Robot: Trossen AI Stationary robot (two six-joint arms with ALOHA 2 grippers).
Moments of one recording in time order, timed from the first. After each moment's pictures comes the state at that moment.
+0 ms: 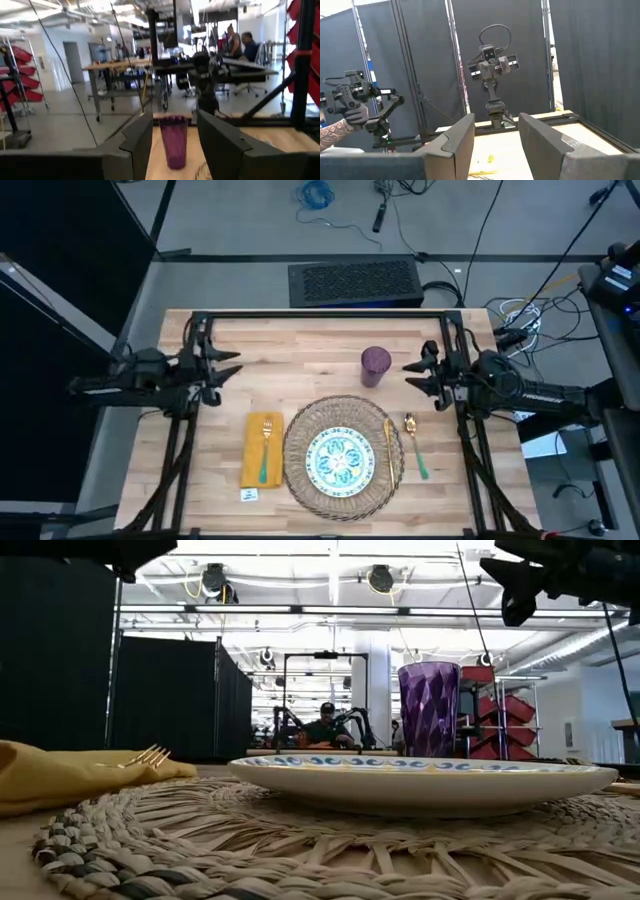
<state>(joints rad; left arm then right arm) 0.07 0.28 0.39 0.00 -0.12 0.12 -0.25 0.34 0.20 0.36 -0.29 0.23</state>
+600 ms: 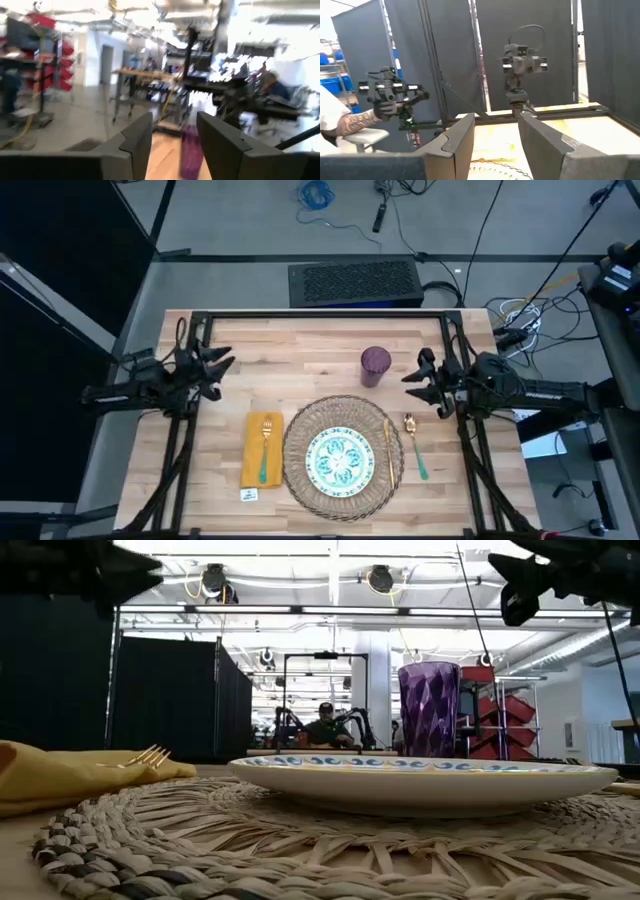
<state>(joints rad) 0.07 0.02 0.18 0.08 -0.35 -0.02 -0.16 0.35 0.19 0.34 -0.33 0.22</state>
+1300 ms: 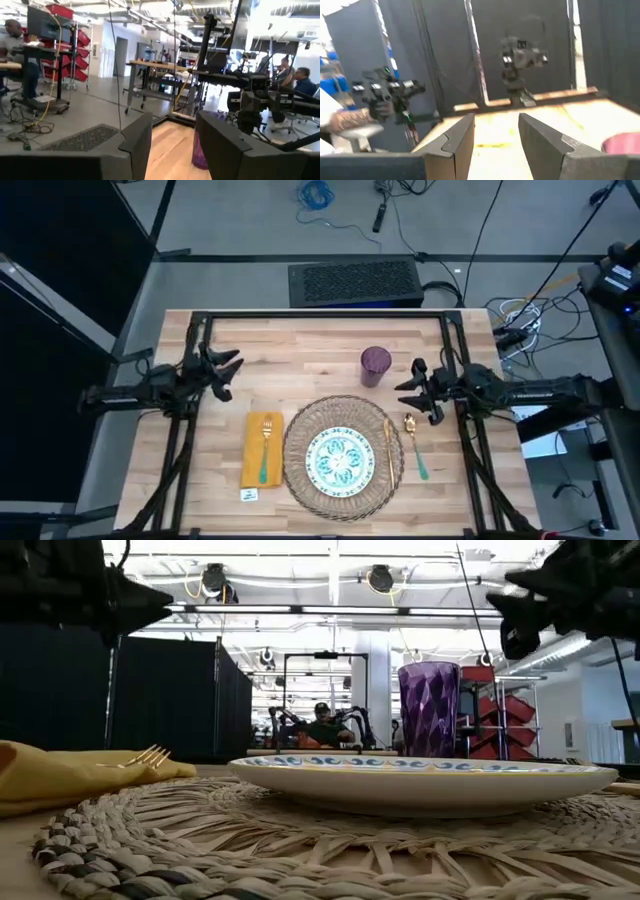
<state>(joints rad) 0.07 0.03 0.03 0.21 -0.39 -0.05 -0.11 0.41 0.01 0.52 -0.23 0.23</state>
